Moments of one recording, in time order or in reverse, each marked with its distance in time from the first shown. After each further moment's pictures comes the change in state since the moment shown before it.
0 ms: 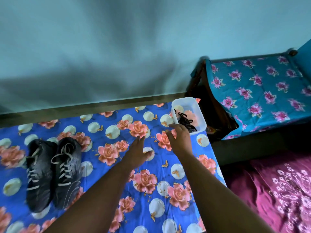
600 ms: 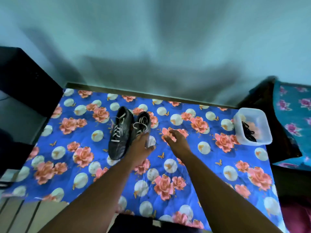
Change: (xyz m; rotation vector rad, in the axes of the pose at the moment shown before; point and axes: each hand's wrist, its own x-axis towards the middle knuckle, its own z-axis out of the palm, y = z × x) left_hand -0.194 -0.164 -0.092 -0.215 0.348 -0.174; right_hand -0.122 -0.167 0.156 0.168 -0.533 0.016
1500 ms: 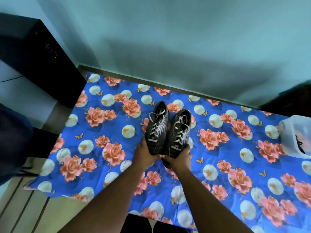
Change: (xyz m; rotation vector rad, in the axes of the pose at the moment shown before) left_hand 0.016 -0.196 -0.042 -0.200 0.130 -0.263; right_hand -0.011 -0.028 0.214 -0.141 0.142 0.354
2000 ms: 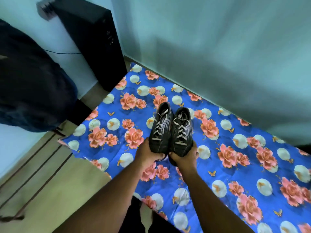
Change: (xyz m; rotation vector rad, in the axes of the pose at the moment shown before) left_hand -0.072 -0.005 -0.033 -0.384 0.156 -0.155; right_hand -0.014 -0.012 0.000 0.122 -0.142 -0.264
